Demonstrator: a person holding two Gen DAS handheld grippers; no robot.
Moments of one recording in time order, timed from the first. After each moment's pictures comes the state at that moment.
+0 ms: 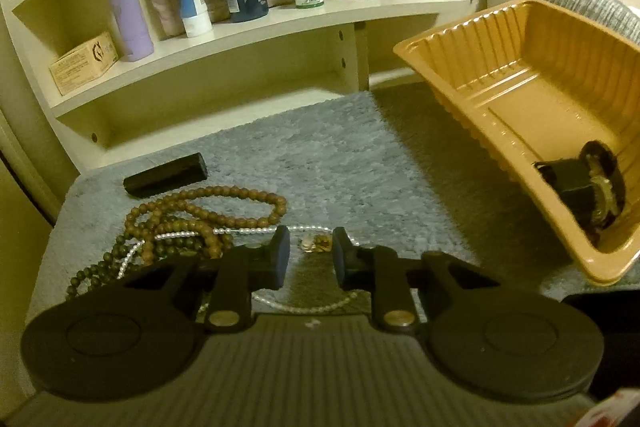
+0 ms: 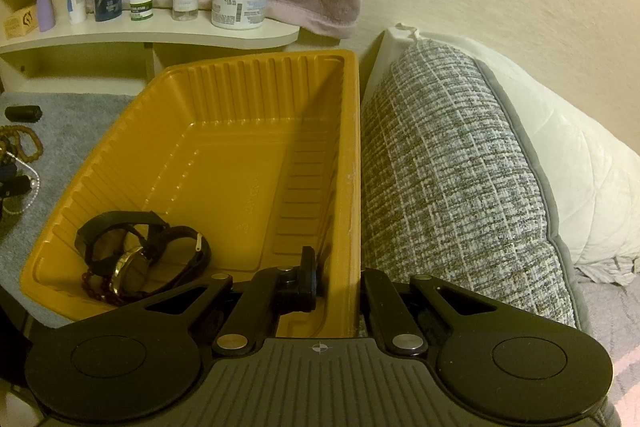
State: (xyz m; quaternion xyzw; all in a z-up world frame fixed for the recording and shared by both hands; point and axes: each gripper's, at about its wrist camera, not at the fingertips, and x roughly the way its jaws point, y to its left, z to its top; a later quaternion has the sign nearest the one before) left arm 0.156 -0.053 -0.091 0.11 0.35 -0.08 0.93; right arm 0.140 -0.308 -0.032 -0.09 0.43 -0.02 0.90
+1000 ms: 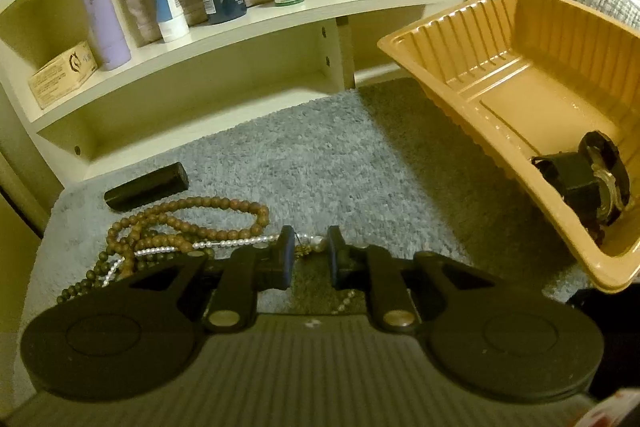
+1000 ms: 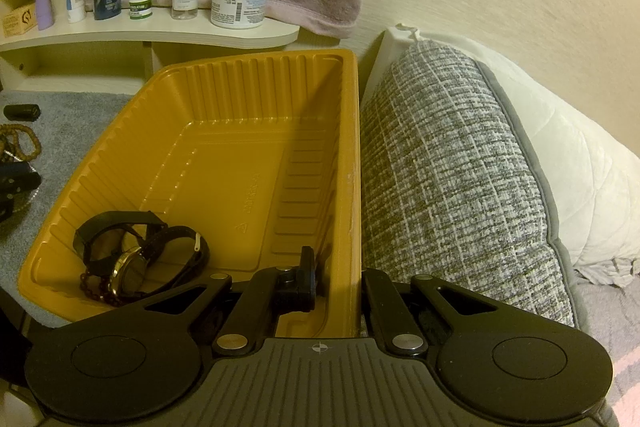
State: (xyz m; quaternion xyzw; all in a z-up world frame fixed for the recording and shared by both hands) left arm 0.164 -0.062 -0.095 0.12 0.35 -0.10 0.92; right arm 0.141 -0.308 -0.033 -0.09 0.43 -0.02 0.90
